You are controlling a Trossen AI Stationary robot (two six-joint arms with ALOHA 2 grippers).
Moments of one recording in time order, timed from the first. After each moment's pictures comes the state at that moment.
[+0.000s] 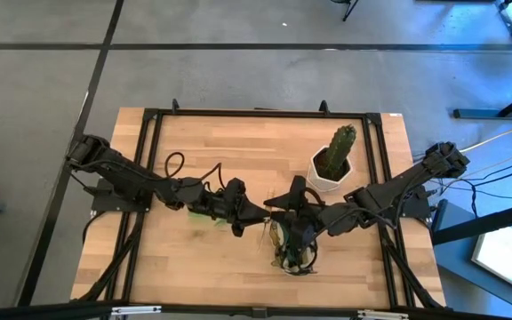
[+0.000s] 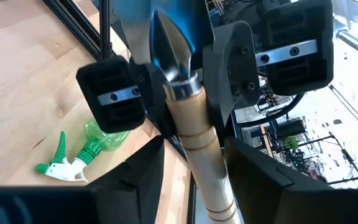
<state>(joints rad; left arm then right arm) -0.32 1.49 0.94 0.76 -0.14 -1.83 0.53 1.49 1.29 -0.10 0.67 -0.80</state>
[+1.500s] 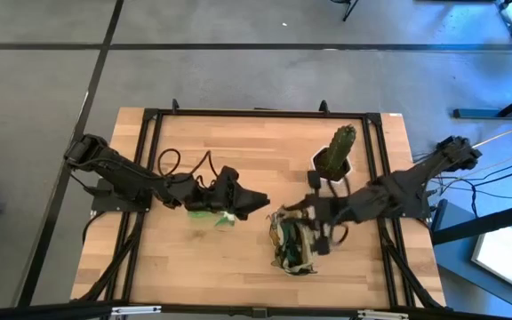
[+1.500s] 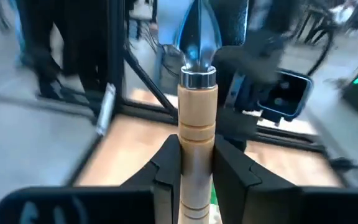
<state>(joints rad) -0.31 1.47 0.94 0.85 -0.30 -1.54 0.54 1.34 1.29 -0.21 0.44 -0.03</state>
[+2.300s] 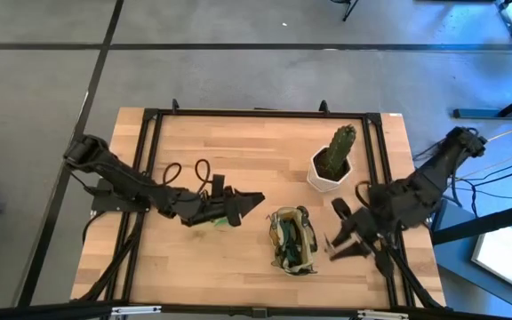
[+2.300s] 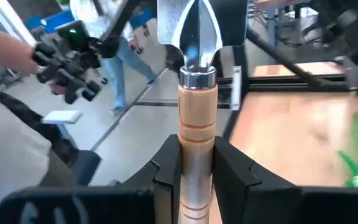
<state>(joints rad) -0.41 1.47 0.94 0.62 -0.74 -1.01 0.72 1.12 1.16 -0.29 0.15 0.38</state>
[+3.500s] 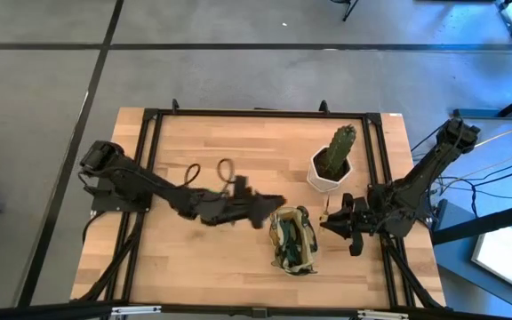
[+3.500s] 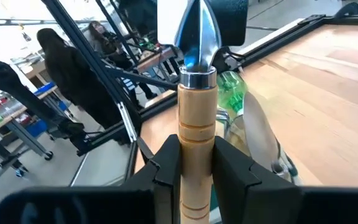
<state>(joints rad) -0.36 1.65 1.11 0.62 -0.64 -1.04 0.92 0.97 0.34 0.47 0.91 0.67</state>
